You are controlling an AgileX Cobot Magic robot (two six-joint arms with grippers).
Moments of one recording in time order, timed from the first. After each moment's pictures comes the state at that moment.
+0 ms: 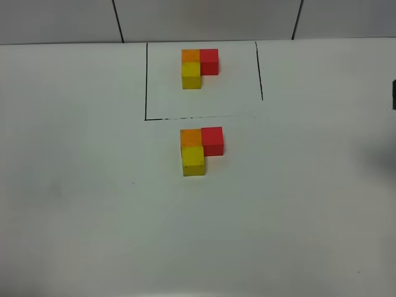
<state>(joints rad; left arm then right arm) -0.04 0.00 -0.50 -0.08 1.03 0.04 -0.02 1.32 -1.02 -0.06 0.78 0.16</state>
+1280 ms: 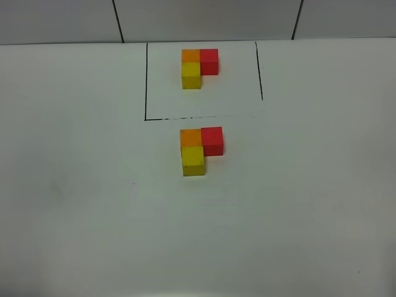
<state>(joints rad) -0.04 0.00 -0.50 -0.08 1.03 0.04 -0.02 0.14 -0.50 0.01 1.06 0.02</state>
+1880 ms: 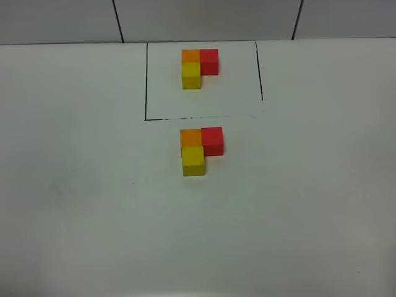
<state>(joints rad) -0.04 0.00 -0.50 -0.08 1.03 0.04 0.01 0.05 -0.50 0.00 1.06 0.01</state>
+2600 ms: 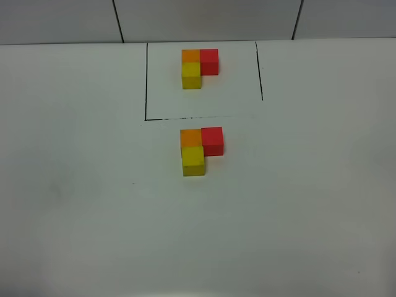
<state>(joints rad) -0.04 0.00 -0.50 -0.08 1.03 0.04 0.01 0.05 -0.50 0.00 1.06 0.01</state>
